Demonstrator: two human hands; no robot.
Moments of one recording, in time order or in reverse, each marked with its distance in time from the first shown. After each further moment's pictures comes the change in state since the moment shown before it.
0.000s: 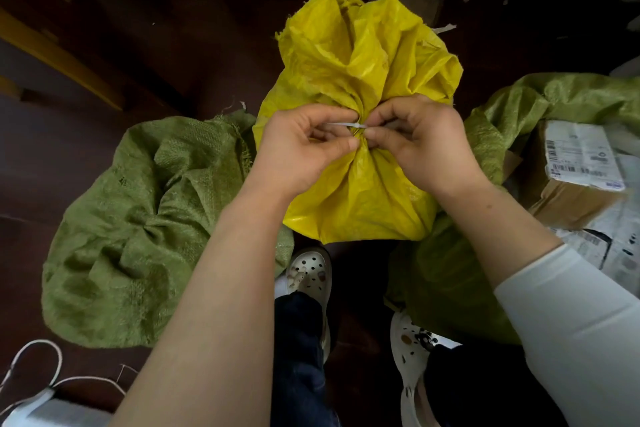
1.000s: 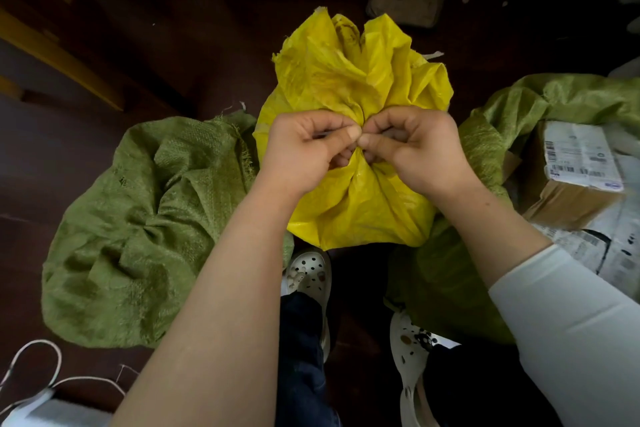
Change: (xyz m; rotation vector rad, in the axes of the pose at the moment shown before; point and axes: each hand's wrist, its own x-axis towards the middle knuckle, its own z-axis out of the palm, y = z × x) left_hand -0.002 0.005 0.009 -0.144 0.047 -0.141; right_hand -0.003 -0.006 0.004 0.196 -0.054 0.141
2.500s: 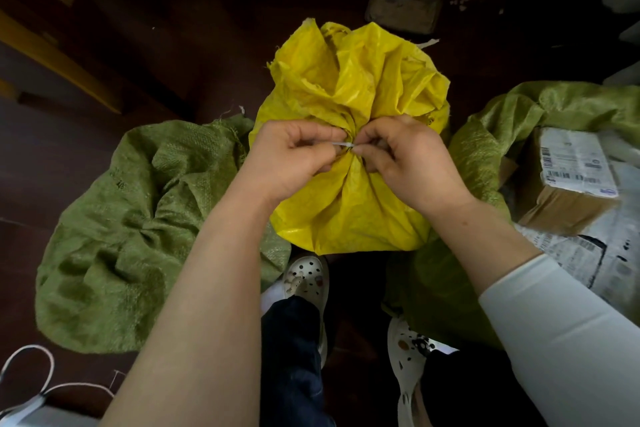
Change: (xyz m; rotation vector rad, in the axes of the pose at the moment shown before) left_hand -0.001 0.001 -0.016 0.082 -0.043 -0.075; right_hand -0.002 0.007 0.003 -0.366 0.007 -0.222
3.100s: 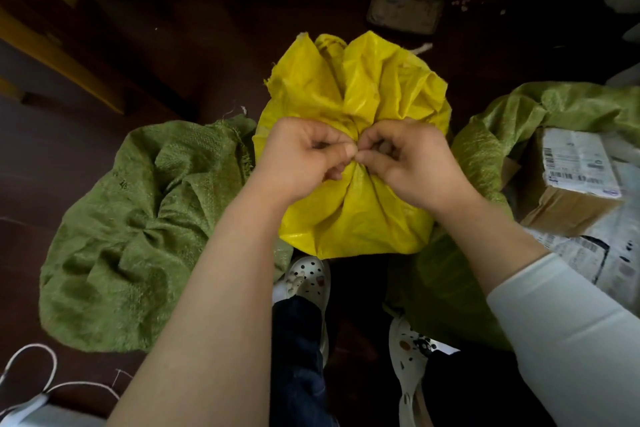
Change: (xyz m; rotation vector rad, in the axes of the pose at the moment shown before) left_hand 0.000 0.002 0.007 0.076 -0.055 0.042; right_hand -0.001 -0.002 -0.004 0.088 -0.082 0.045
